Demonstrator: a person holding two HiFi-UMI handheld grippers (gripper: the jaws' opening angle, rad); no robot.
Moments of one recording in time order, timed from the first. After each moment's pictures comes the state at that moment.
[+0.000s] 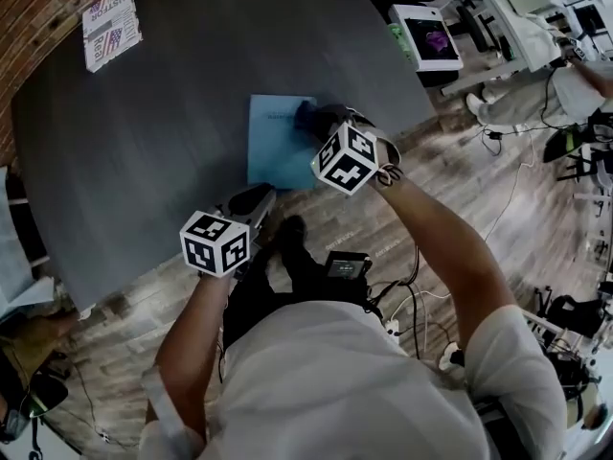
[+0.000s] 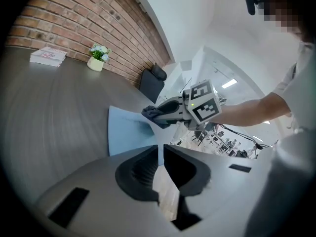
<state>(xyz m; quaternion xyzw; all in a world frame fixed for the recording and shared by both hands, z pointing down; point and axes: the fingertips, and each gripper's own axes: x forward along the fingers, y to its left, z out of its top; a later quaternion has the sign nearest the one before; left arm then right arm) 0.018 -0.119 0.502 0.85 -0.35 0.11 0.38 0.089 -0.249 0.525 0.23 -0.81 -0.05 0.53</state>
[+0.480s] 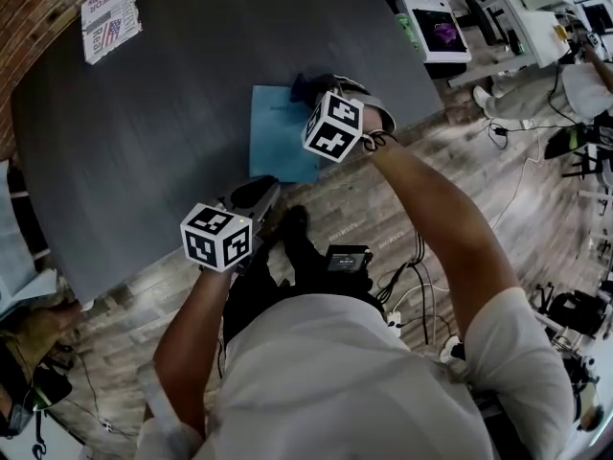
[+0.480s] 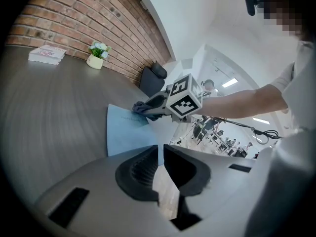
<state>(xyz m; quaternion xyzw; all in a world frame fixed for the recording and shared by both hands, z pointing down) 0.019 -0.120 0.506 0.85 -0.34 0.11 0.39 0.073 -0.294 0.549 0.21 -0.79 -0.10 0.57</state>
